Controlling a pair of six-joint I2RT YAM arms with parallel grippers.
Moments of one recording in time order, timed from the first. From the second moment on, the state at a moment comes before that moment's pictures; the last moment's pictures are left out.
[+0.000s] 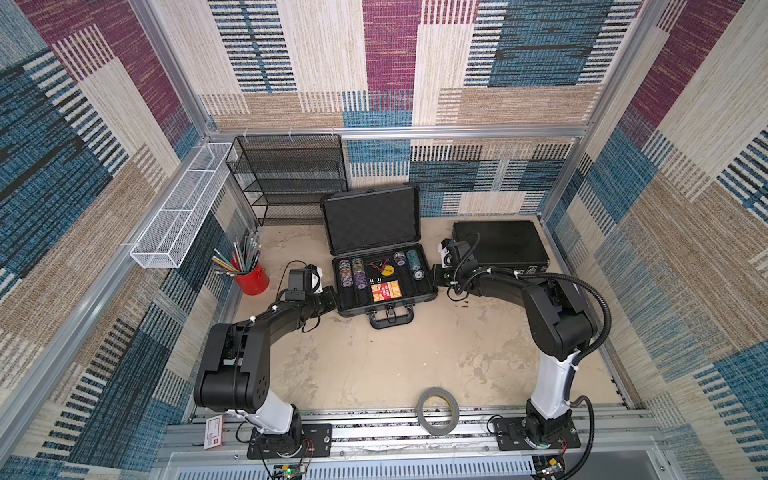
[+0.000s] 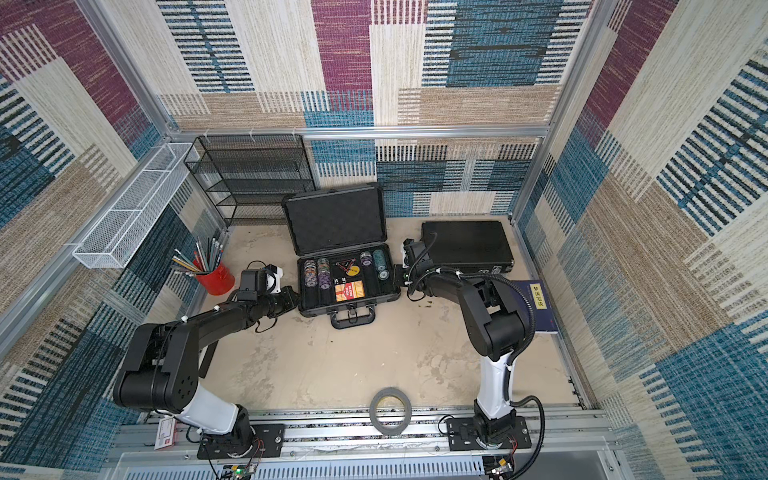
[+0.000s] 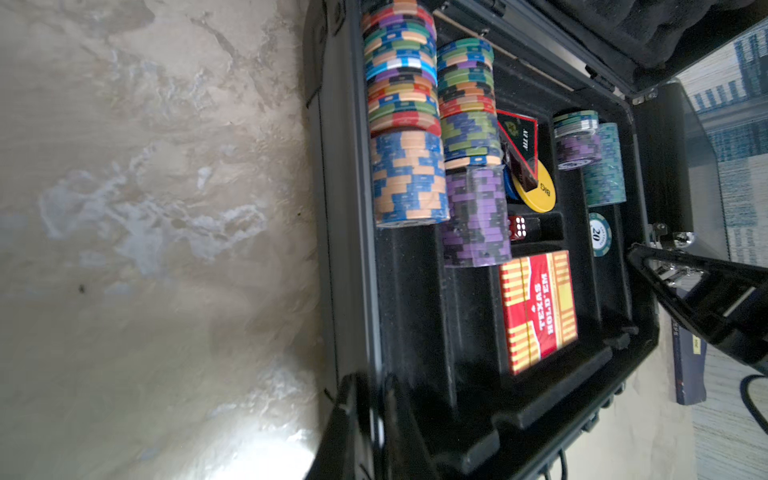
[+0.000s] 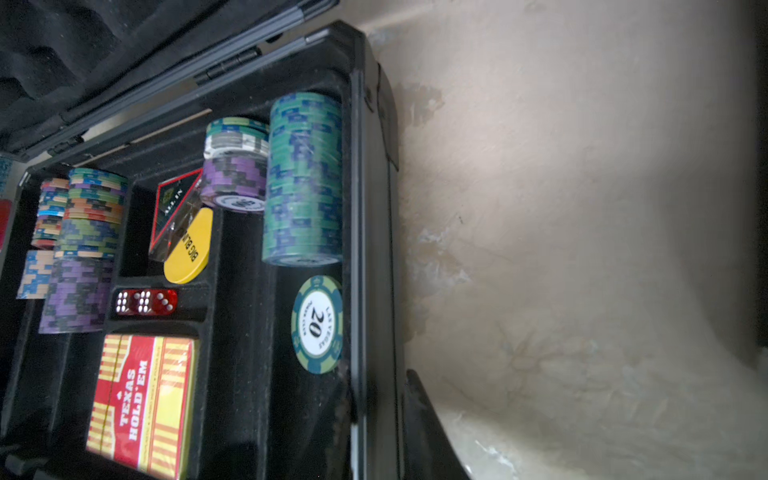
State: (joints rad) left arm -0.07 1.59 0.75 -0.01 0.37 -0.46; right arm 0.39 1.93 1.16 -0.02 -0.16 0.44
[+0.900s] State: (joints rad) left arm 0.15 1.60 0.87 -0.23 0.30 -0.37; right arm 0.62 2.00 1.16 0.20 -0.05 0.77
